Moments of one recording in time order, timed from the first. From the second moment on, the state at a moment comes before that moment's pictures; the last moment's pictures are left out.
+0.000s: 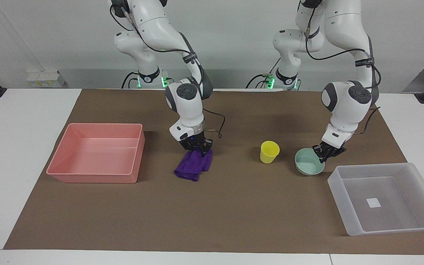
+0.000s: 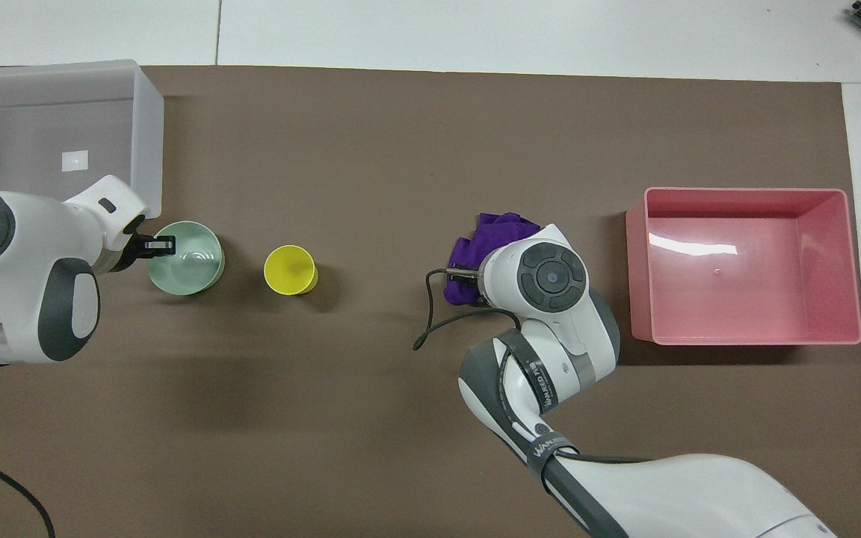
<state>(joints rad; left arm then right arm) -0.12 0.16 0.08 -2.12 0.00 2.45 -0.03 0.48 0.34 0.00 -2.02 0.00 2.50 0.66</state>
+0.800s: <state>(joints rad) 0.02 0.21 0.10 -1.72 -0.05 2.22 -0.03 0.42 0.05 -0.02 -1.87 -0.15 1.95 0.61</state>
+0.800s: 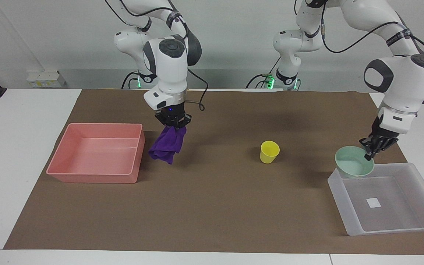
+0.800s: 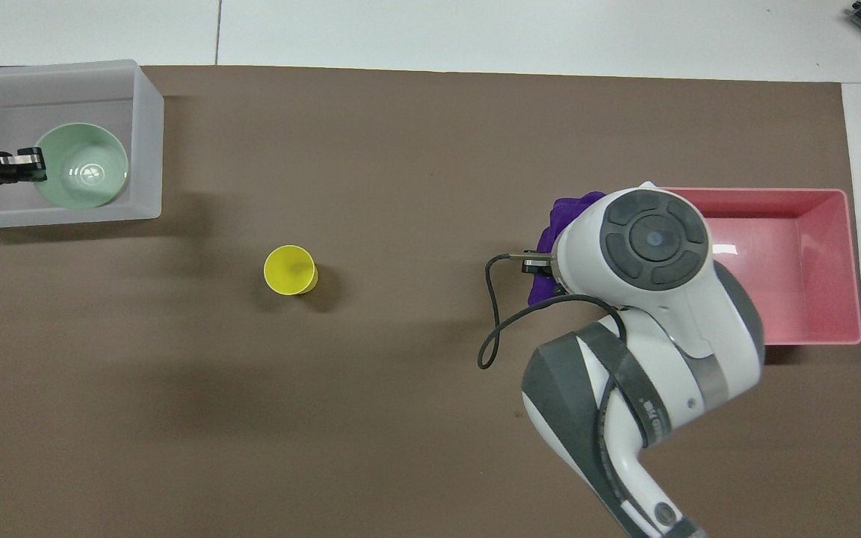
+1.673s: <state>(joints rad) 0.11 0.65 0.09 -1.28 -0.07 2.22 -0.03 -0.02 0.00 -0.03 -1.95 -0.16 1.98 0.15</state>
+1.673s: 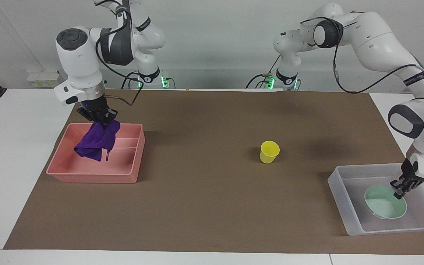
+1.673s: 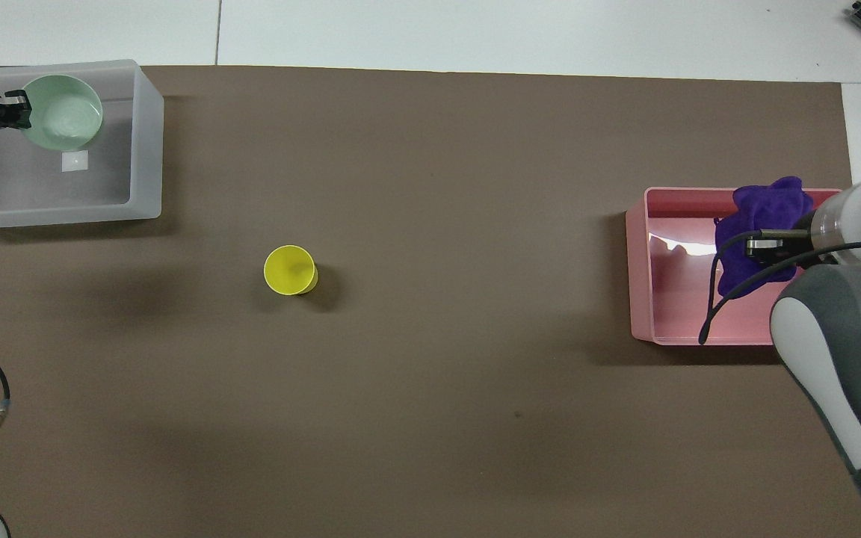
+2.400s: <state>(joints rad) 0.12 0.65 0.10 -1.42 -0.07 2.37 -0.03 -0.11 0.11 -0.03 -2.17 -0.16 2.33 0.14</state>
